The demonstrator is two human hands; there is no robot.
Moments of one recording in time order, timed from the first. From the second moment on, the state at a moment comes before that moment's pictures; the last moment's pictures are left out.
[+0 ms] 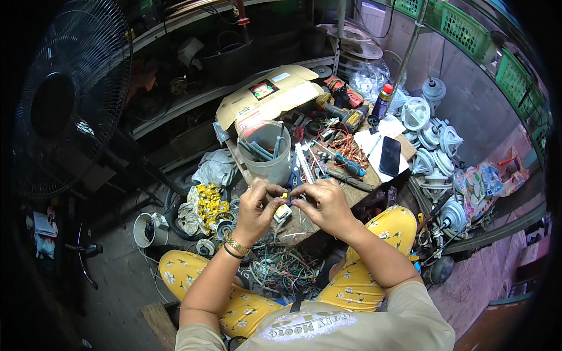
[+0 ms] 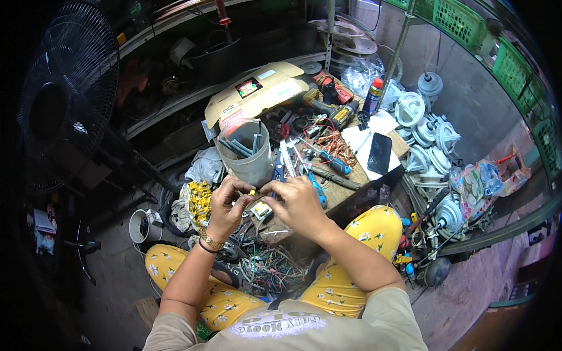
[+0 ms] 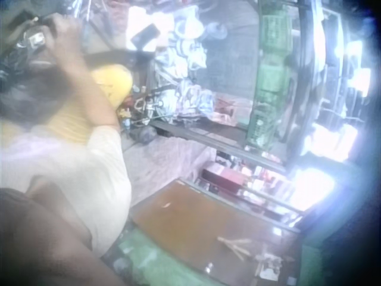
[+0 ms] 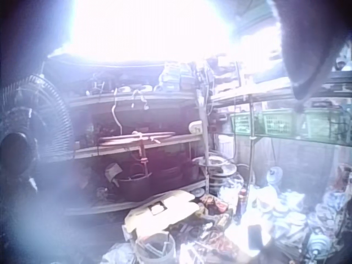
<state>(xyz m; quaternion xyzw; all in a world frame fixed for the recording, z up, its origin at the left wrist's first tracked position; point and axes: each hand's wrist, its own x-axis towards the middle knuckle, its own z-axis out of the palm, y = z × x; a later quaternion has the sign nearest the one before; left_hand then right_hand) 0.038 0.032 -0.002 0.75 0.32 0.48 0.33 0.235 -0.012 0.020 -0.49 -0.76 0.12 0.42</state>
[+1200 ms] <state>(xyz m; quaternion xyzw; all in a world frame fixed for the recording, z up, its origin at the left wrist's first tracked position) 0.044 0.024 0.019 0.84 0.31 0.40 0.19 0.225 -0.016 0.017 -0.50 -0.75 0.06 0.43</state>
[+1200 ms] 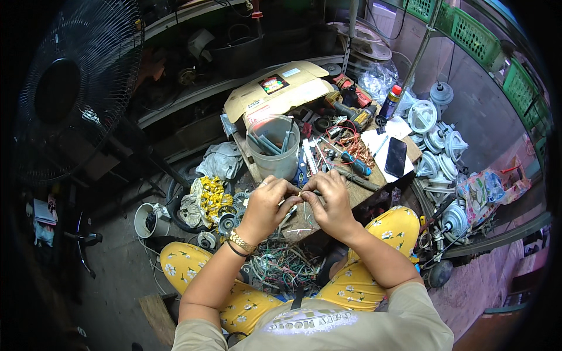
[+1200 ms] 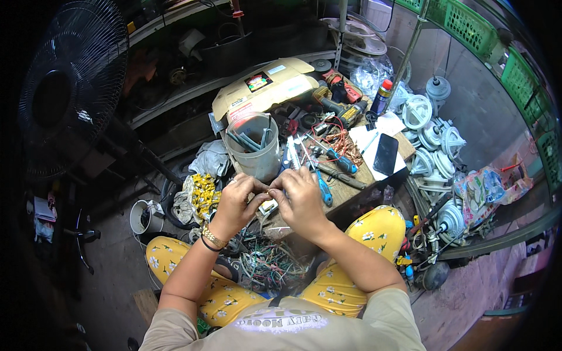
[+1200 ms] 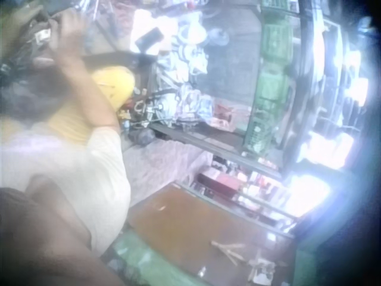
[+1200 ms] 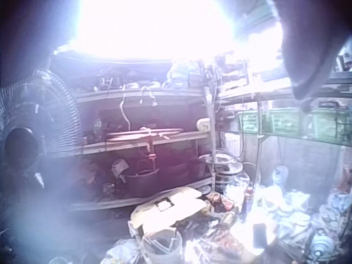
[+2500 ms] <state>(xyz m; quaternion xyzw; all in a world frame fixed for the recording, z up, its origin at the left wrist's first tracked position) 0.058 -0.060 0.039 0.84 0.37 0.39 0.07 0.222 -0.082 0.011 -0.49 -0.56 0.41 0.52</state>
